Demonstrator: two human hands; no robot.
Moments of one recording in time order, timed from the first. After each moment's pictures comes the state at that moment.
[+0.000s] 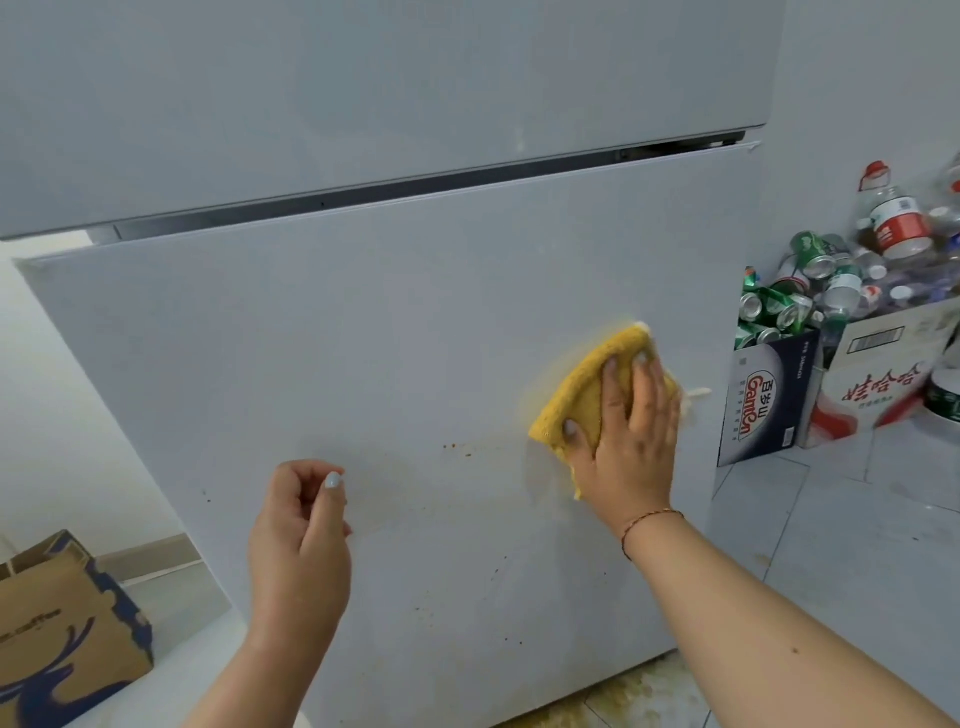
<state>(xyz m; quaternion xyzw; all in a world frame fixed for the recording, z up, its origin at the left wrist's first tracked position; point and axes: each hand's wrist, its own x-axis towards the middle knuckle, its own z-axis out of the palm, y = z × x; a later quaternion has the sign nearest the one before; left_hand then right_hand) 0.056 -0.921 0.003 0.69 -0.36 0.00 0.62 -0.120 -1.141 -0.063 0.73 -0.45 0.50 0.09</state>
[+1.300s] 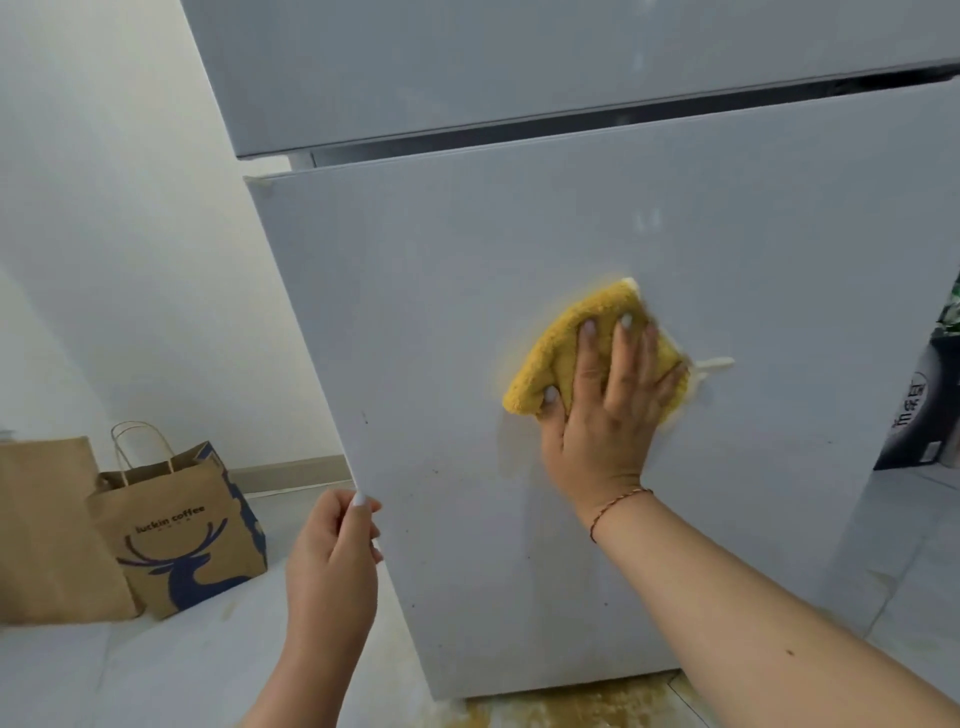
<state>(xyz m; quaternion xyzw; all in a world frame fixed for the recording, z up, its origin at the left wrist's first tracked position) 0.118 -0.841 -0.039 0.75 -0.27 -0.04 0.61 0.018 -1.055 -0.038 0.71 -0.35 0.60 0.11</state>
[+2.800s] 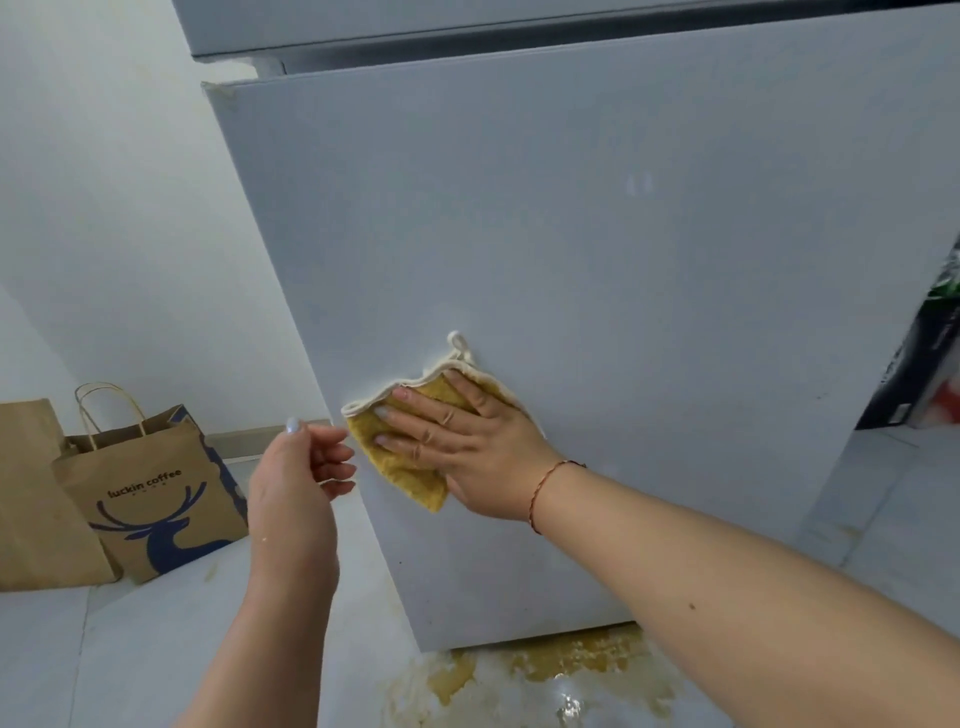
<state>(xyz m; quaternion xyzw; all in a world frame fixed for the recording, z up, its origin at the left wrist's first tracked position) 0.139 -0.855 -0.026 0.61 -0.14 -0.13 0.77 0.057 -1.023 -0.077 0.87 0.01 0.35 0.34</state>
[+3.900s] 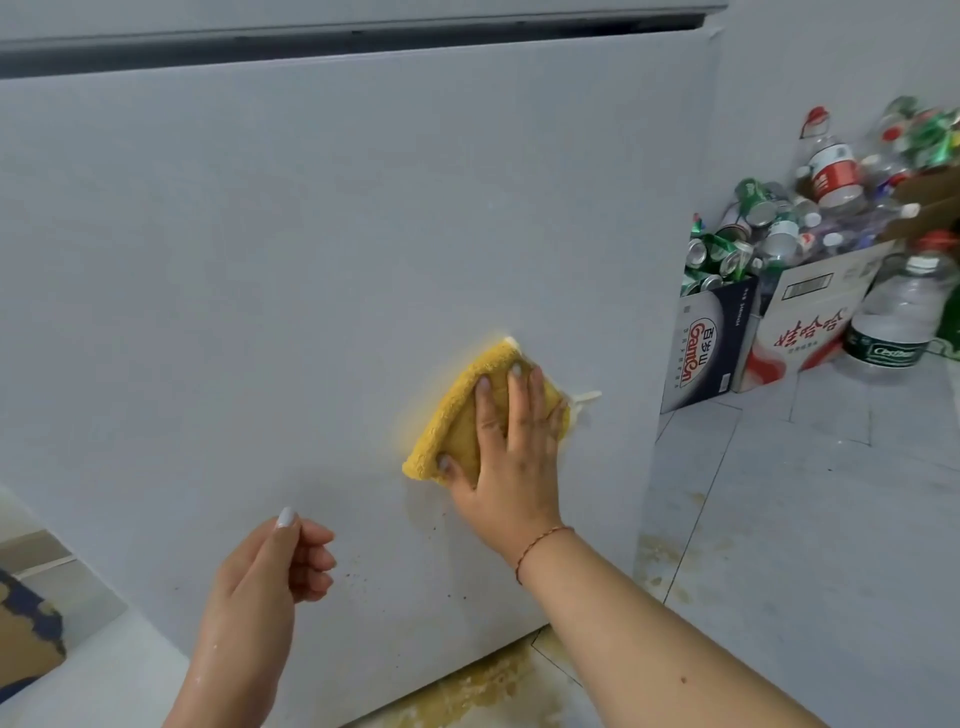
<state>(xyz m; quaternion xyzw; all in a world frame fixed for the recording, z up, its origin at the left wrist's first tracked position) 0.053 -0.925 -0.071 0.67 -0.31 -0.25 0.63 -0.079 -1.096 -0.122 0.79 -0.41 0.46 0.05</state>
